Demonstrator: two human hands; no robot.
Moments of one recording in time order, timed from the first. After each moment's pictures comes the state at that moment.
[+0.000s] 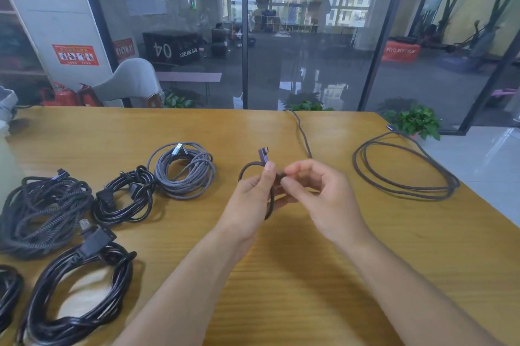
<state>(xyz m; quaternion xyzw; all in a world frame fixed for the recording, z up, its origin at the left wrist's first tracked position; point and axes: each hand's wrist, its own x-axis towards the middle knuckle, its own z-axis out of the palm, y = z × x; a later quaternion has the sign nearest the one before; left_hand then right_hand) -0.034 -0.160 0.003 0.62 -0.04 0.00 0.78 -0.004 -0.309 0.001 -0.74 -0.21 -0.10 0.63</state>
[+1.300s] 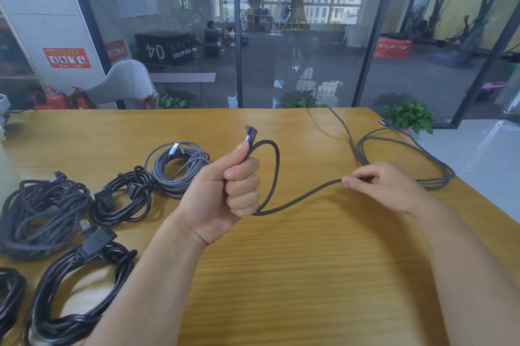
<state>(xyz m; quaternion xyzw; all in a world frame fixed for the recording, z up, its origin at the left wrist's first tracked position) -0.046 -0.112 0.035 0.44 -0.14 -0.20 0.86 0.048 -0.437 0.007 -0.95 -0.10 -0.03 0.28</state>
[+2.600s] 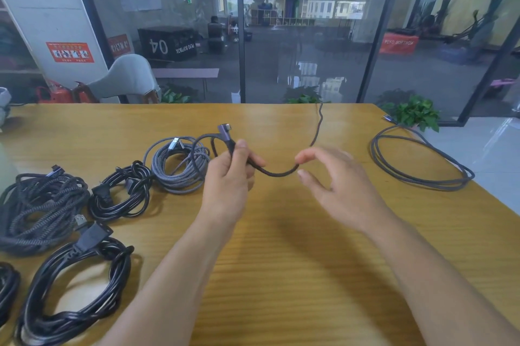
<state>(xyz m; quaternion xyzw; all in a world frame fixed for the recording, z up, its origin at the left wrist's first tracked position) -0.031 -0.147 0.014 0.65 0.02 0.18 0.74 0.007 -0.342 0.012 -0.89 -0.28 -0.19 0.29</state>
